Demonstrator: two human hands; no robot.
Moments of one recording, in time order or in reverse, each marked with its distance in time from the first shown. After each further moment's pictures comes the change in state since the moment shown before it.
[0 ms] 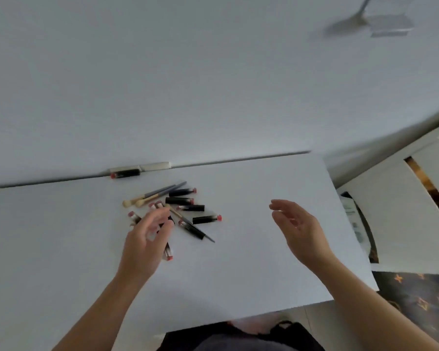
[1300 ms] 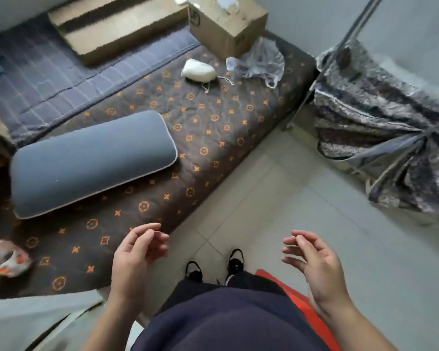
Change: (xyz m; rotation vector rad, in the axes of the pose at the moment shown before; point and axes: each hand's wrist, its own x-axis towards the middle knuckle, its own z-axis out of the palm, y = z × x) left_hand -0.375 0.235 0.592 0.197 -1.921 0.164; right_hand -0.510 0.154 -0.128 1.040 2.478 0.693
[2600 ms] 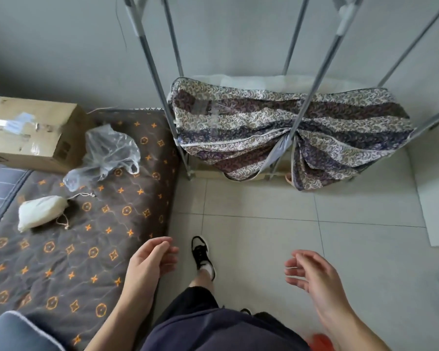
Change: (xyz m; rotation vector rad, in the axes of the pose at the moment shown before) left_hand 0.215 0.018 0.549 0.487 -0.591 -0.169; right_hand 0.307 -0.116 -0.229 0.308 0.523 0.134
